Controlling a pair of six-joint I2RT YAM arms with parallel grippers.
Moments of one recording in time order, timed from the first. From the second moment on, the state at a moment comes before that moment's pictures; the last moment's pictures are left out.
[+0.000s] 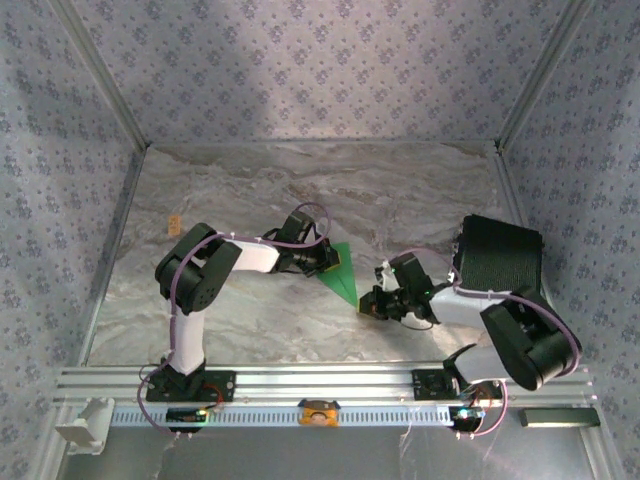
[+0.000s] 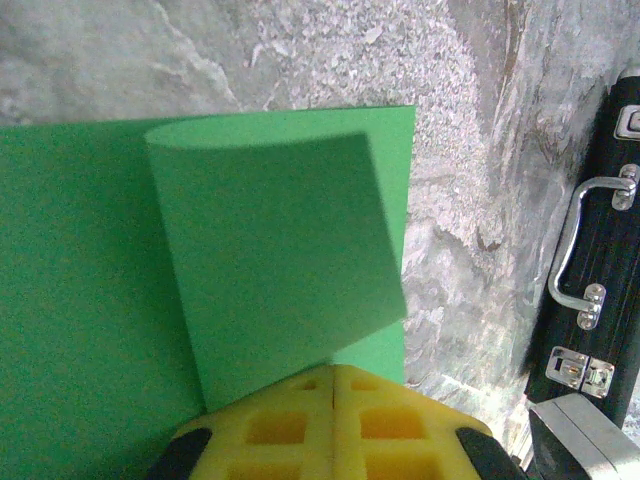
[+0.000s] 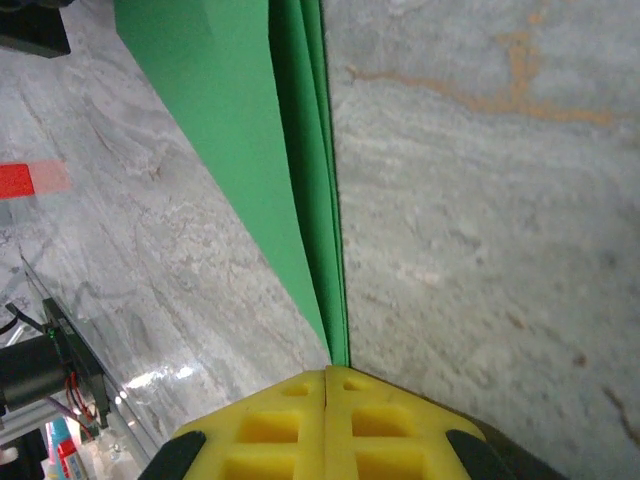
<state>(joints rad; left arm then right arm) -0.68 1.98 1.00 0.19 0.51 -1.02 0.52 1.34 0.35 0.05 -0.59 0.75</state>
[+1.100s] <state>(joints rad) -0.68 1.98 0.99 0.20 0.51 -1.02 0.50 1.67 0.64 0.07 -0.59 0.74</state>
